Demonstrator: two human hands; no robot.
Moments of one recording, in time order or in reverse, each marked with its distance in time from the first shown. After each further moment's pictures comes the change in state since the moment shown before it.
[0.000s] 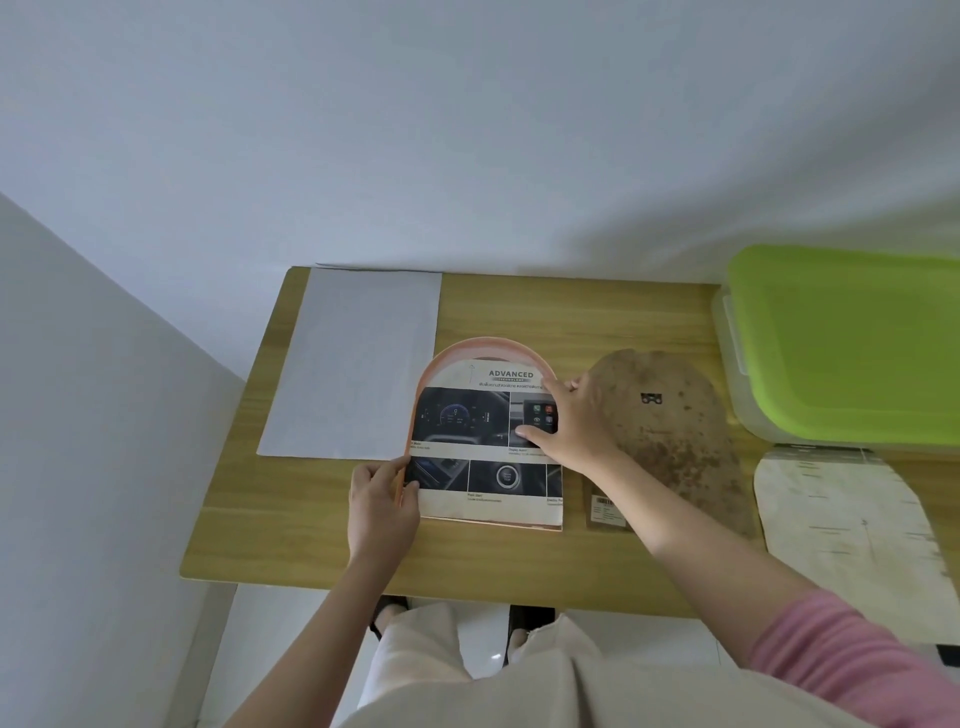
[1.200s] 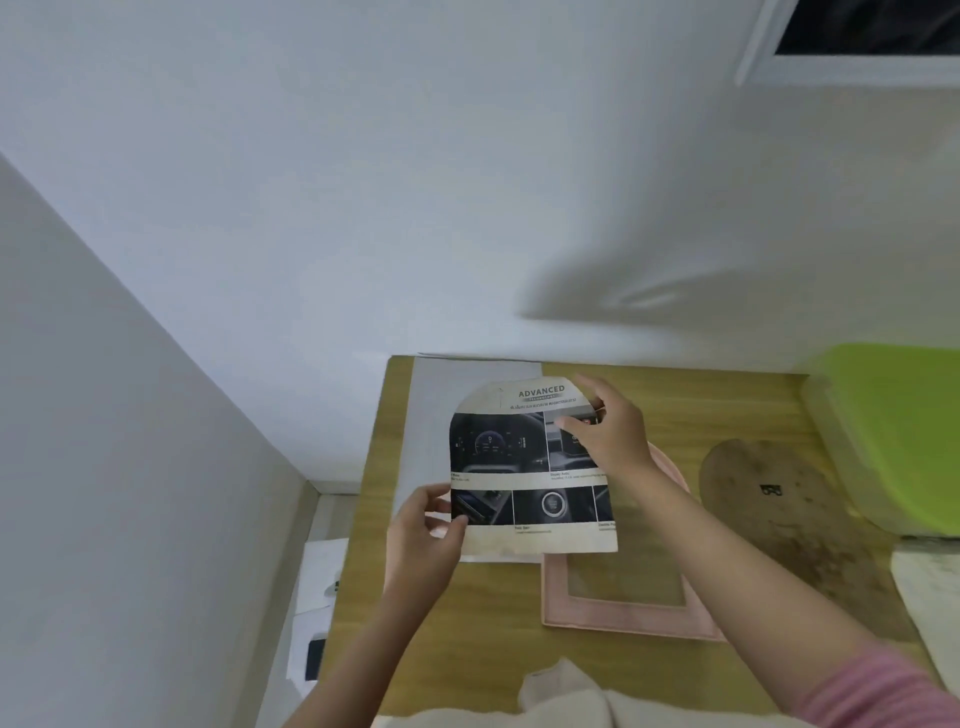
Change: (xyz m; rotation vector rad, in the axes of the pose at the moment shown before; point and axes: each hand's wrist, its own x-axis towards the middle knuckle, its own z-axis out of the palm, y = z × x) left_hand 0.104 -0.025 -0.121 -0.365 -0.120 0.109; right_hand 0.075 -0.164 -0.011 0.472 0.292 -0.030
